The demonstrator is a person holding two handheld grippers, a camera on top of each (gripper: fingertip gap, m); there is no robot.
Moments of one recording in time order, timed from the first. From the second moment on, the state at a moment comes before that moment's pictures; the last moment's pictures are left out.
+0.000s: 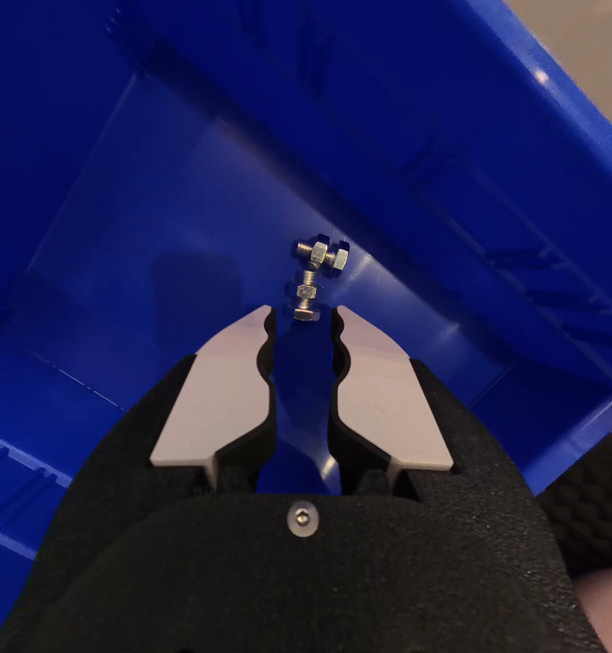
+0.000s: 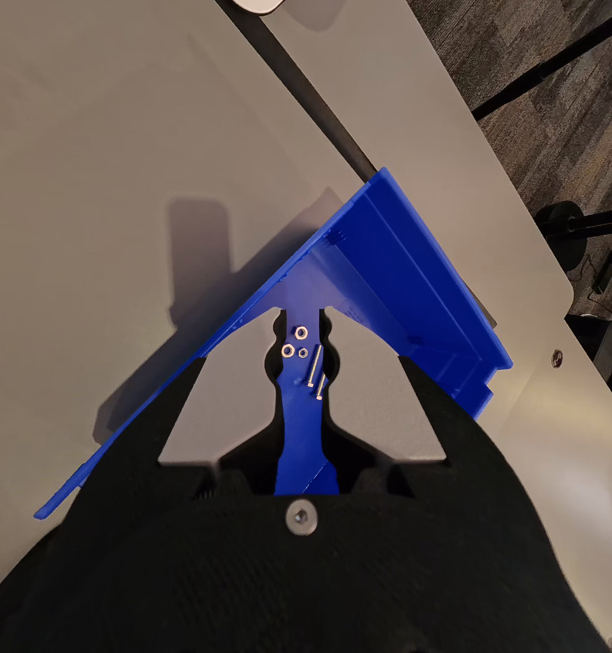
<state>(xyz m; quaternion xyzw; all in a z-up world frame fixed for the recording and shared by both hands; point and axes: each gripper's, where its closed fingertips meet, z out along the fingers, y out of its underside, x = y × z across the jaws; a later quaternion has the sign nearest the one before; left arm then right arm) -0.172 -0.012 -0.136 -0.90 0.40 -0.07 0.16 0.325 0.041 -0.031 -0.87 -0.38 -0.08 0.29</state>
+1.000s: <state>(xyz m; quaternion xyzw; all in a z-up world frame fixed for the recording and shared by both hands) -0.117 -0.006 0.017 -0.82 0.34 -0.20 0.42 0.306 0.044 0.011 -0.85 -0.35 -0.07 0.39</state>
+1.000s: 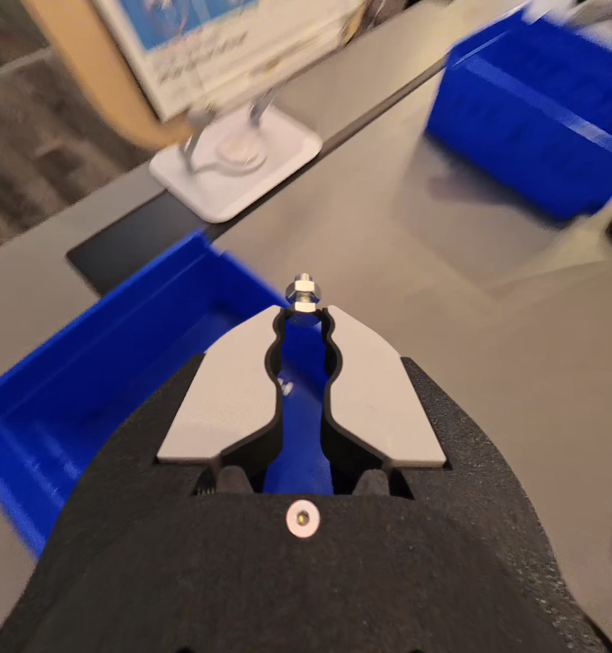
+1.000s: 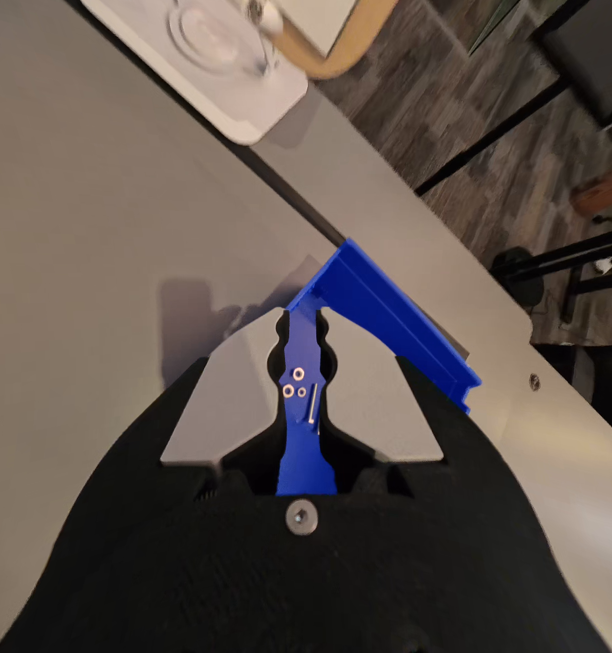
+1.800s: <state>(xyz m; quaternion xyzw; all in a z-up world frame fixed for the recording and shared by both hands) 0.093 -0.130 0.113 -0.55 0.48 -0.45 0.51 0.099 -0.123 0.134 -0.46 -0.44 0.57 0.51</state>
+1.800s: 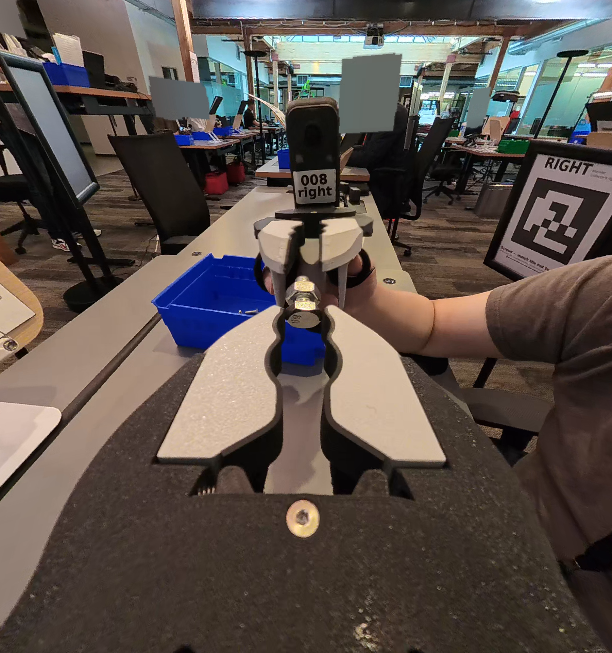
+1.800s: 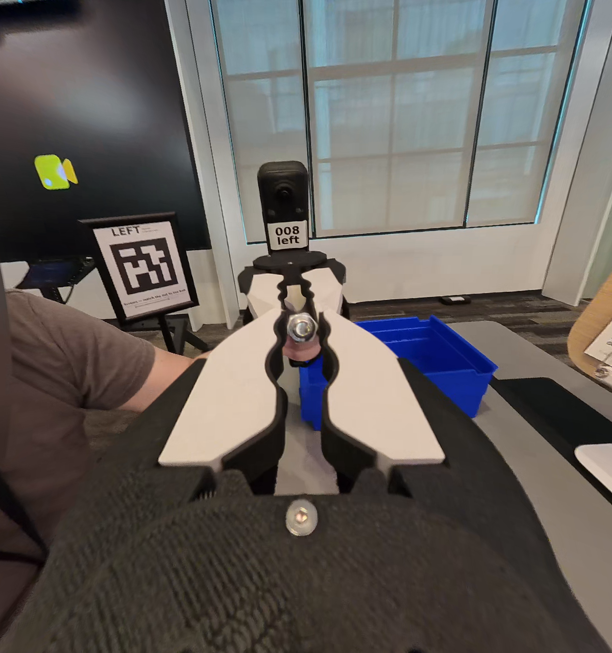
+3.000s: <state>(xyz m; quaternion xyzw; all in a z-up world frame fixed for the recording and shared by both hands) 0.112 -0.138 0.059 -0.59 0.59 -0.31 0.46 0.100 -0.137 0.087 -0.51 -0.62 0.37 0.47</state>
